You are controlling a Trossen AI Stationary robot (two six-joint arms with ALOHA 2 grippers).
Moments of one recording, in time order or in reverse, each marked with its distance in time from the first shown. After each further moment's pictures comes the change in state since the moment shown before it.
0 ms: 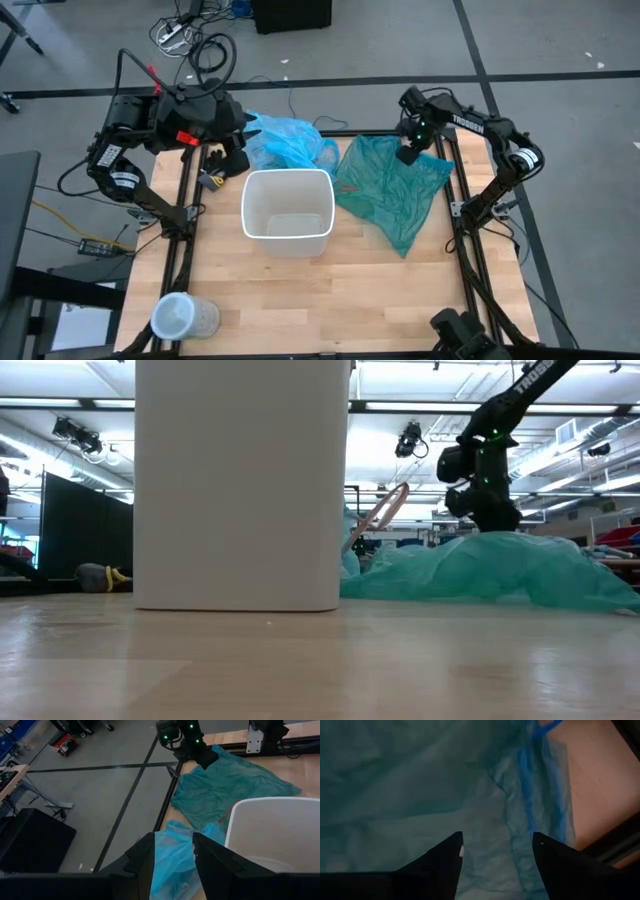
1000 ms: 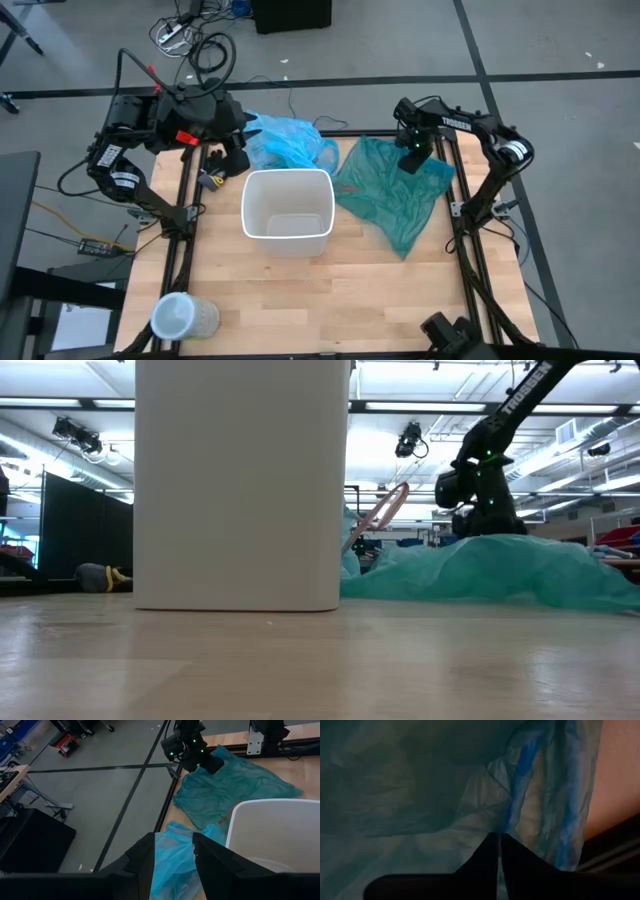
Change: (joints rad) left arm 0.000 0.000 0.000 0.006 -0.001 0.000; right arm 0.018 0.103 -0.049 -0.033 0.112 -0.072
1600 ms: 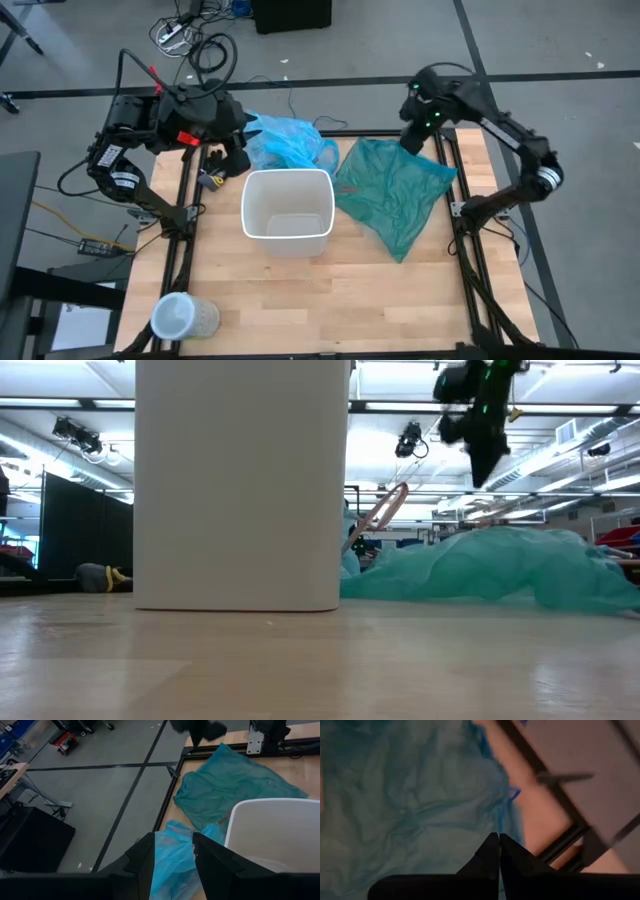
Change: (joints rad) left arm 0.000 0.000 -0.006 -0.002 0.000 -0.011; right arm 0.151 -0.306 0.322 -0.171 -0.007 0.102
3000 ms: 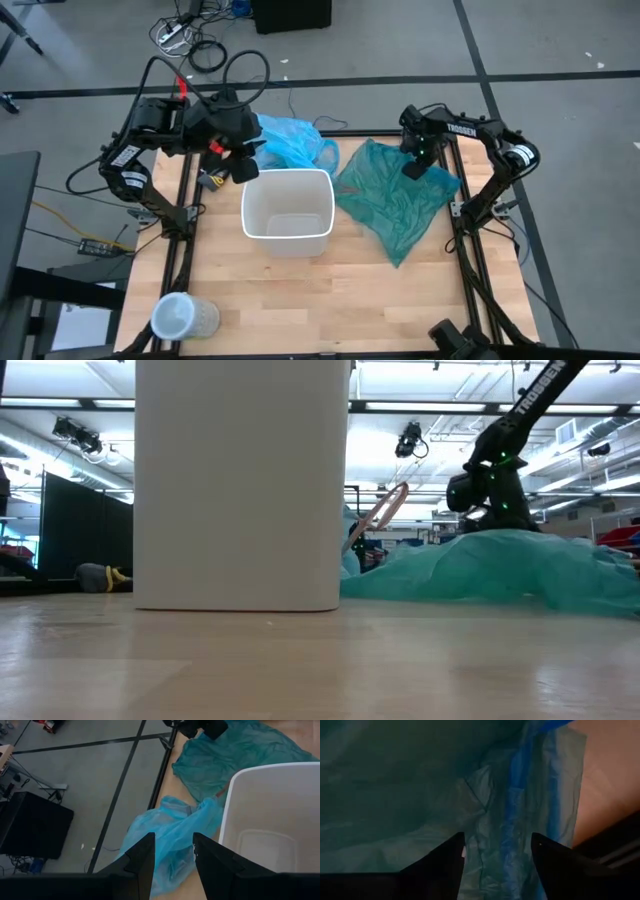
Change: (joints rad) left arm 0.000 0.063 0.000 -0.106 0.012 -0.011; right arm -0.176 0.244 -0.447 0.230 -0.010 -0.062
